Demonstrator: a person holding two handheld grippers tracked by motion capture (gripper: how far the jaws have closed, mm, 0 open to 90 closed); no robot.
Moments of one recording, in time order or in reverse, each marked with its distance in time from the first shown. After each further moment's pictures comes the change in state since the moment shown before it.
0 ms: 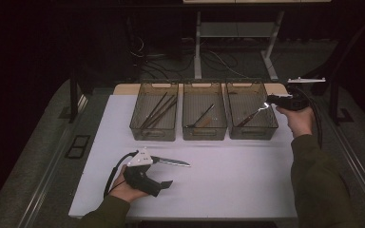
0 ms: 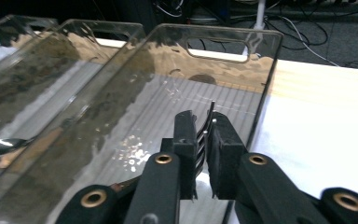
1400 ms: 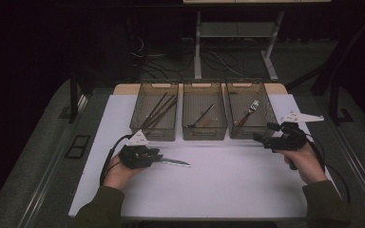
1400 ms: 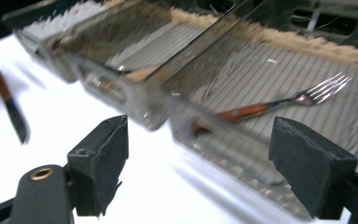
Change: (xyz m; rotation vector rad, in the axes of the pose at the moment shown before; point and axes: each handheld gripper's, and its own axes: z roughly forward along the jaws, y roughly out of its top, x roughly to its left) left arm 0.057 0.023 -0.001 0.117 0.117 0.009; right arm 0.093 -0.086 -0.062 -0.030 0.139 -0.183
